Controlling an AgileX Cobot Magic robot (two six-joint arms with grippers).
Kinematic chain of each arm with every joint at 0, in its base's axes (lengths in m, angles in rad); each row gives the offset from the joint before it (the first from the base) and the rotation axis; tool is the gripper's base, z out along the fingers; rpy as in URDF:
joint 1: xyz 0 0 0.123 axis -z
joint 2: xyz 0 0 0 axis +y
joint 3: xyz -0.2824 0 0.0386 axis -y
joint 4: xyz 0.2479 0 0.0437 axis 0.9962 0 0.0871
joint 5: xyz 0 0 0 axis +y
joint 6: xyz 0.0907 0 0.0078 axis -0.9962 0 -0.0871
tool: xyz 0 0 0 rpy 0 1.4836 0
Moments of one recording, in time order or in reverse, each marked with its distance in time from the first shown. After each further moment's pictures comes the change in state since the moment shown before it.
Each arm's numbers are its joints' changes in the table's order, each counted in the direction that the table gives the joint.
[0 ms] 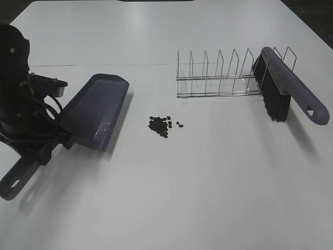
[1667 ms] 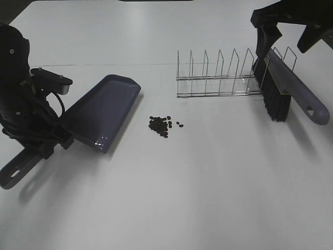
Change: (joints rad) left arm 0.000 0.000 0.000 0.028 -0.064 -0.111; right arm 0.002 1.657 1.140 0.000 0.110 0.126
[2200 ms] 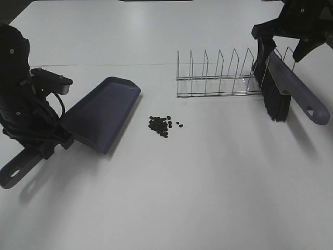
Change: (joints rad) left arm 0.000 0.000 0.000 -0.005 0.001 0.000; right arm 0.107 0.270 0.236 0.030 0.000 0.034
